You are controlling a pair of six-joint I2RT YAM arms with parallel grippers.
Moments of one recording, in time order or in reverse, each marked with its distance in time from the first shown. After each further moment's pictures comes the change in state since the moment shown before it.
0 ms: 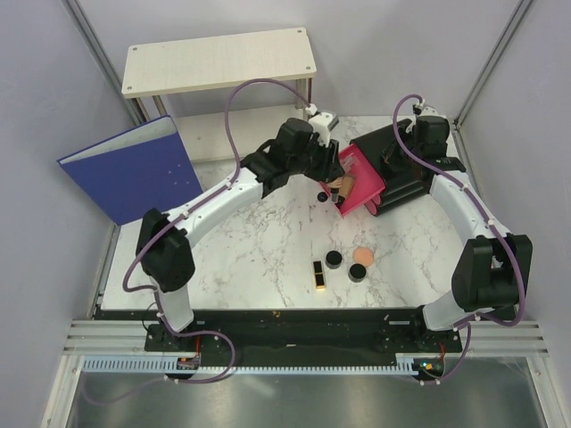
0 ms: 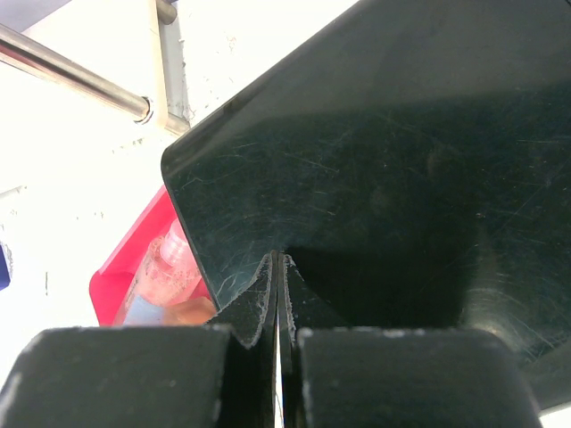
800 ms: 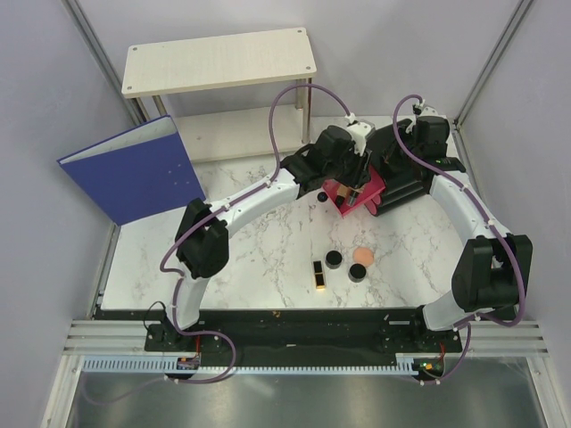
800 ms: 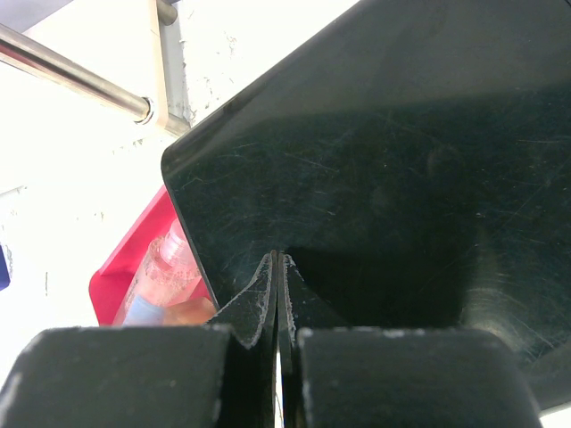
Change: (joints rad) left arm -0.117 0.302 0.289 -0.001 -0.064 0.059; right arm 0.000 0.001 -0.004 0.005 0.000 -0.001
